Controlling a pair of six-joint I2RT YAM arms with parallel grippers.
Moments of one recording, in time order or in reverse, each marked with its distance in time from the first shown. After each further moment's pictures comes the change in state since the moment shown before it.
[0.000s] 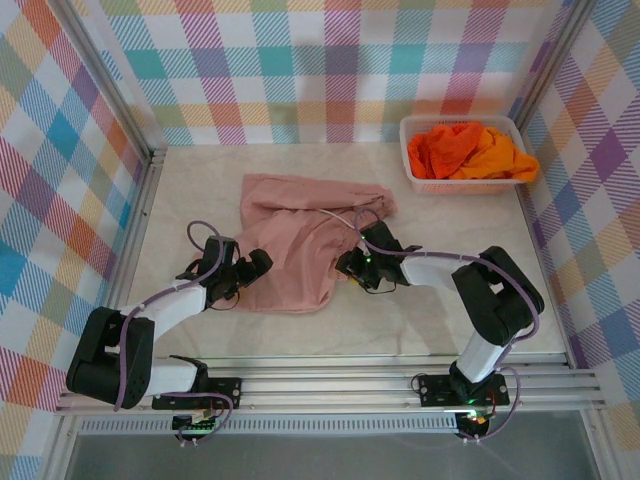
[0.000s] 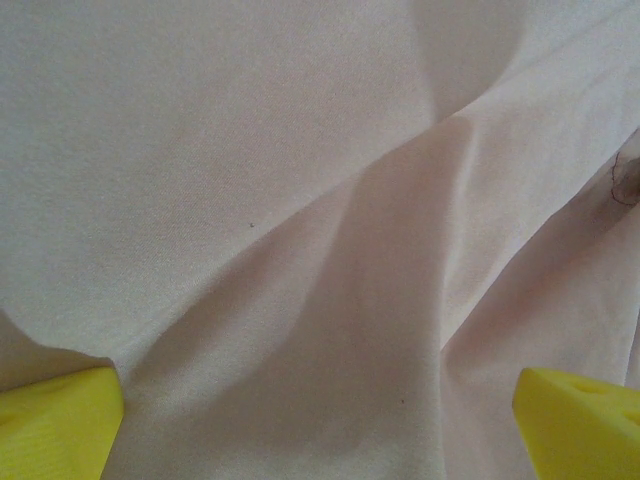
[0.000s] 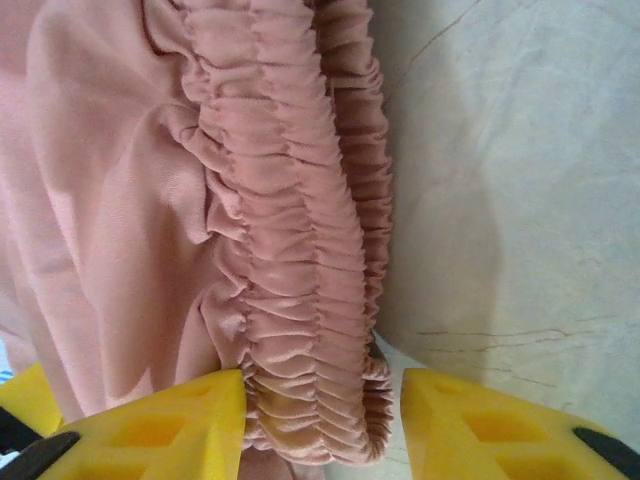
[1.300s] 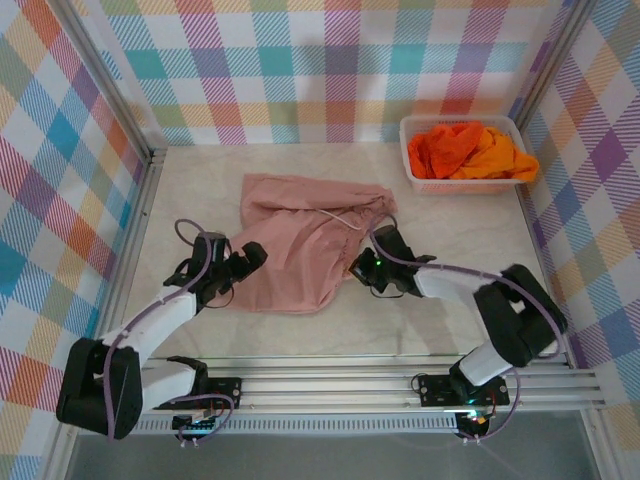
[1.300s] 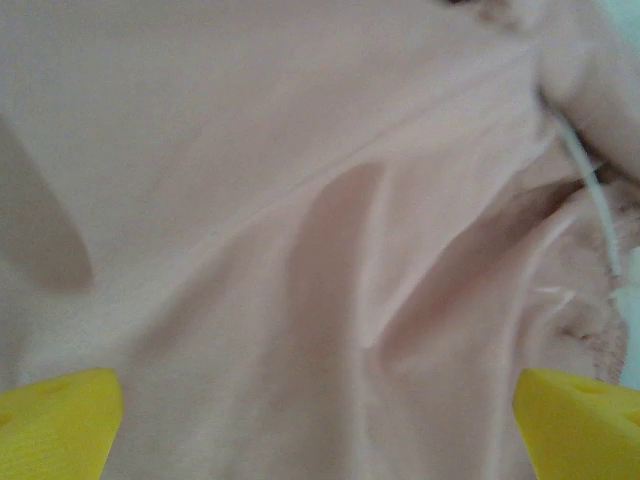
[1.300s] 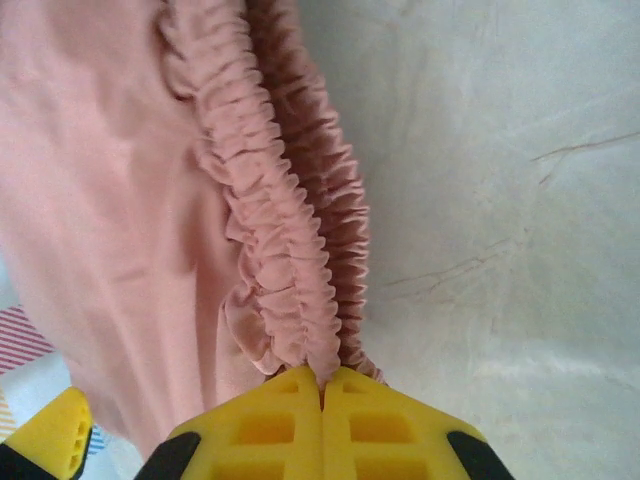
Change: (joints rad) left arm 0.021 -0.174 0.035 -0.108 -0.005 0.004; right arm -0.018 -0.187 -0.101 -0.005 0.082 0.091
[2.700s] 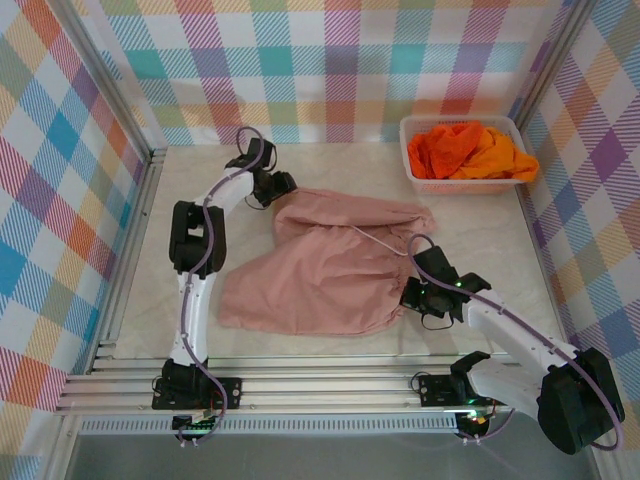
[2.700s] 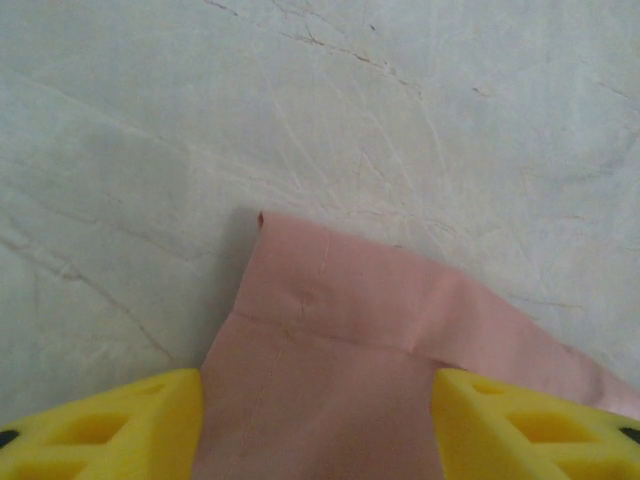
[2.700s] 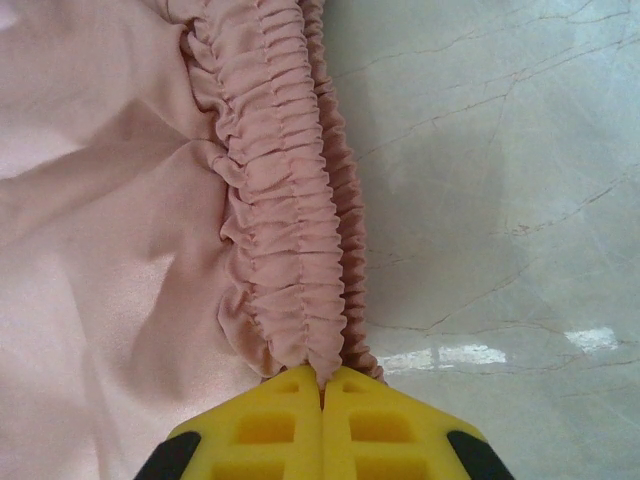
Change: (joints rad) left arm 0.005 1.289 1.484 -0.445 0.070 0.192; right arm -0.123 -0.470 -0.140 -0.624 0.210 -0.412
